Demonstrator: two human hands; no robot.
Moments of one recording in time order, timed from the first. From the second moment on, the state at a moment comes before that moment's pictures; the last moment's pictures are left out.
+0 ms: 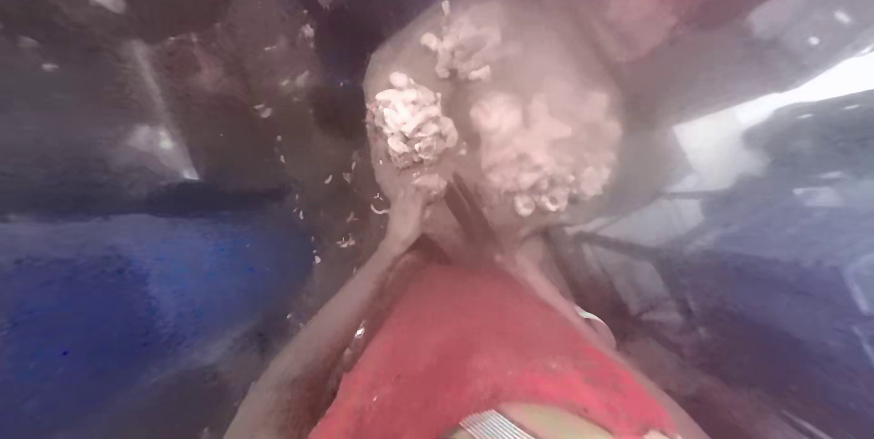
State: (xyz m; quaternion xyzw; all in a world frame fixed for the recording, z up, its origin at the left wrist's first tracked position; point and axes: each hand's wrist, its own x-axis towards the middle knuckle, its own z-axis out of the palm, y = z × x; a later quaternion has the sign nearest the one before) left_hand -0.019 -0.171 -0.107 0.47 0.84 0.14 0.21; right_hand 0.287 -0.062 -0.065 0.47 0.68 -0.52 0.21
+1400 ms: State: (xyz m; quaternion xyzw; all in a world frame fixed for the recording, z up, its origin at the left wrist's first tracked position) left_hand -0.010 -0.208 -0.060 0.08 0.59 0.57 0.56; right_hand 0.275 -0.065 -0.033 0.49 0.70 -0.51 0.08
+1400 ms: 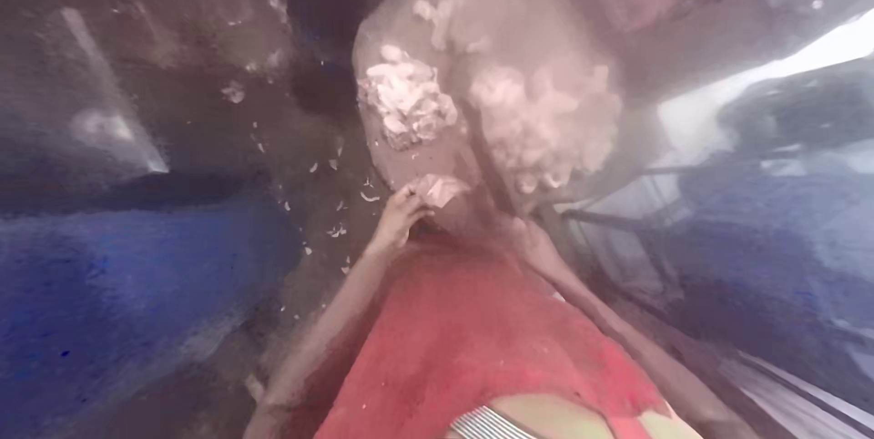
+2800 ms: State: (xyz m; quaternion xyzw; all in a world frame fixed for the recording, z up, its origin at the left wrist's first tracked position) left_hand -0.097 0.020 0.006 0.48 0.77 0.30 0.29; right_hand 0.359 -0.084 -0.110 0.58 0.66 -0.47 0.07
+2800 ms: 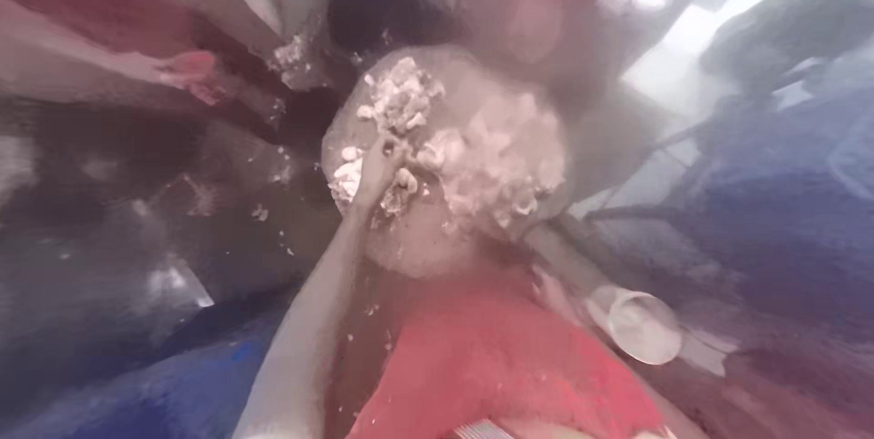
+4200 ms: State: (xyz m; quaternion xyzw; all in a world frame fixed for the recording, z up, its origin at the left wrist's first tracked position) left_hand -0.035 -0.155 0.005 0.38 0.84 0.17 0.35; right_hand 0.268 -0.014 -0.042 0.45 0.75 -0.48 0.08
